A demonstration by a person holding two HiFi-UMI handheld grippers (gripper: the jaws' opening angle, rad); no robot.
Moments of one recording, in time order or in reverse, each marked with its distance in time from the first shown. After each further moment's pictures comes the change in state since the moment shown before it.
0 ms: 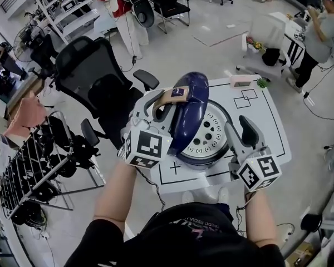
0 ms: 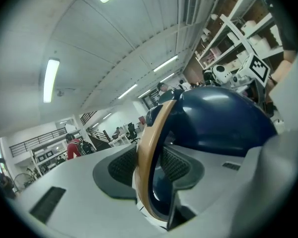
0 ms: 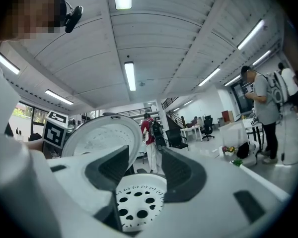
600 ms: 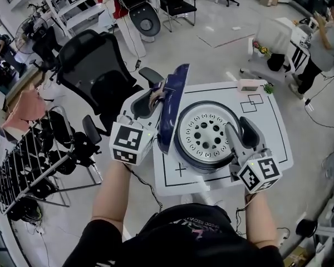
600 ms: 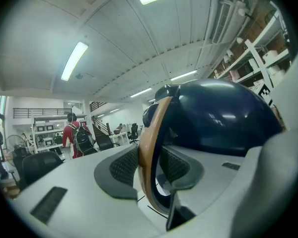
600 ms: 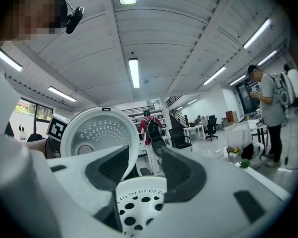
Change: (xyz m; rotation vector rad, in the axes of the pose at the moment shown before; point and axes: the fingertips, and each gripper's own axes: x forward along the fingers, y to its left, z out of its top) left arm -0.022 0.065 -0.041 -0.283 -0.063 0.028; right arm 0.033 0.027 -0.004 -0.028 0.026 0.031
